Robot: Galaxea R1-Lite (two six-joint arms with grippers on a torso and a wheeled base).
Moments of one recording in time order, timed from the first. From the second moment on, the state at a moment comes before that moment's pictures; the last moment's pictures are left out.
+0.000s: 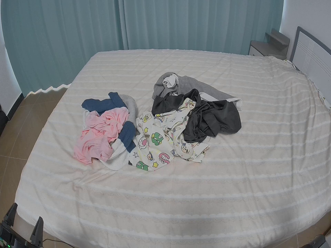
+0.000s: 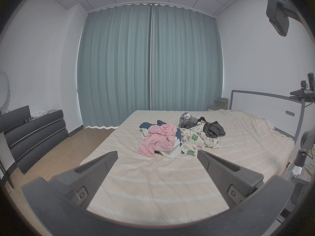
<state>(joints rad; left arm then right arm) 0.00 0.02 -0.02 0.00 -0.01 -0.01 0.00 0.33 -0.45 0.07 0.20 0.11</state>
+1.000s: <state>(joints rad) 0.00 0.02 -0.02 0.00 -0.01 -0.01 0.30 1.78 -0.75 -0.58 0.14 0.64</state>
